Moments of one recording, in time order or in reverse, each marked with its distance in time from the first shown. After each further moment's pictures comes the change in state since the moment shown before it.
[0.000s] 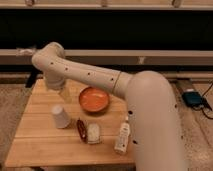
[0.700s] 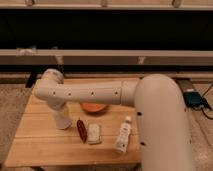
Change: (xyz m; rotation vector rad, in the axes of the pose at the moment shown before) arm -0.036 0.030 0.063 0.063 0.116 0.017
